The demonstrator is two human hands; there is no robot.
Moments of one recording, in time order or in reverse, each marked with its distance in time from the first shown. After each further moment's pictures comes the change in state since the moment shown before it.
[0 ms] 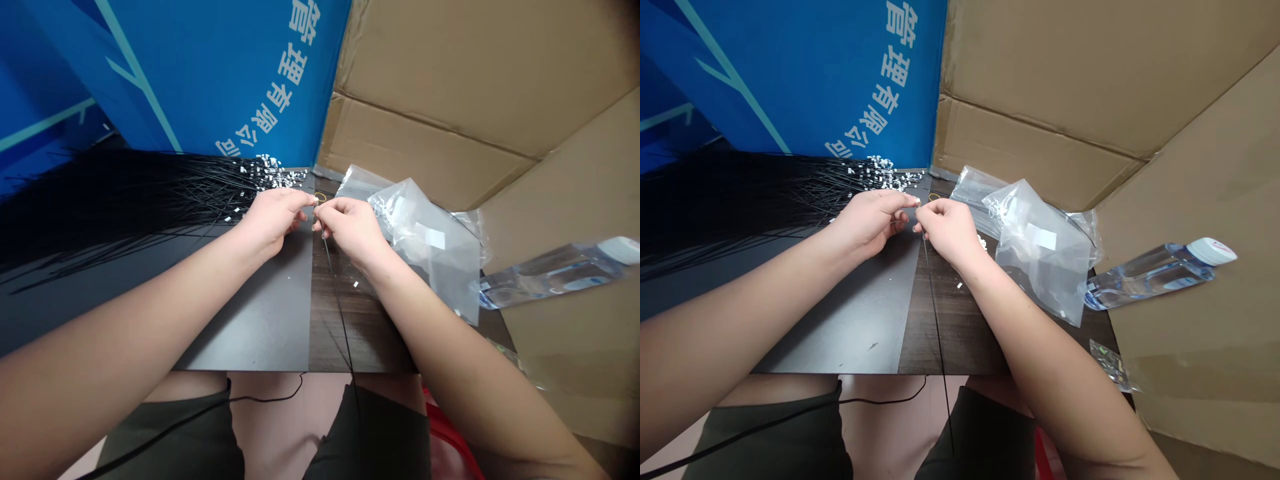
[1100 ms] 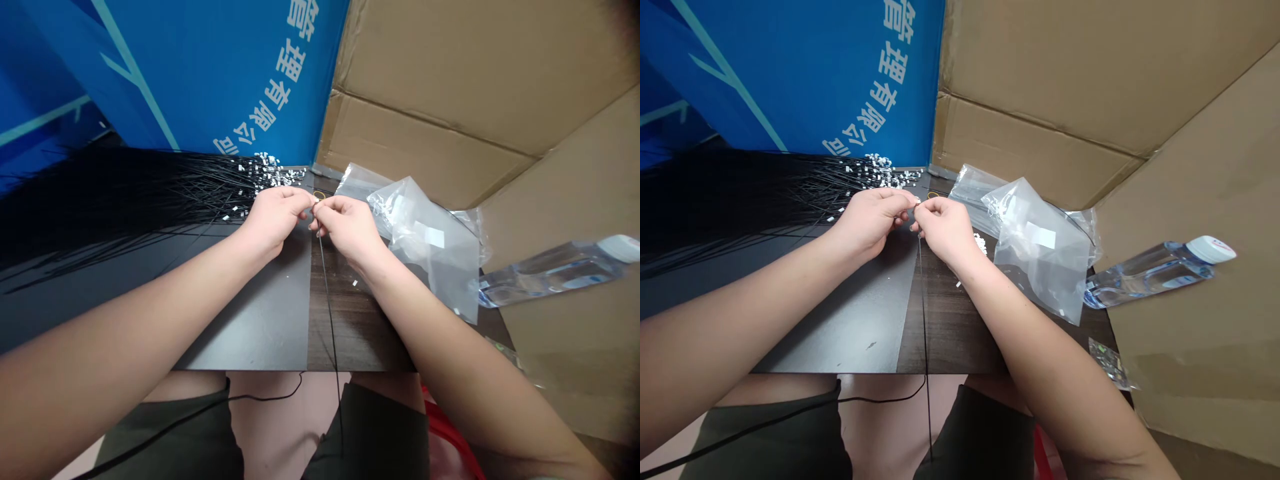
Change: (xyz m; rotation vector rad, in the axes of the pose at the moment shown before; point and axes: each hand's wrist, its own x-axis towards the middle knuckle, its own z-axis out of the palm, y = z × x) left_hand 0.000 -0.009 0.000 0.111 -0.034 0.181; right_hand 0.001 0.005 0.005 0.061 0.003 -0.022
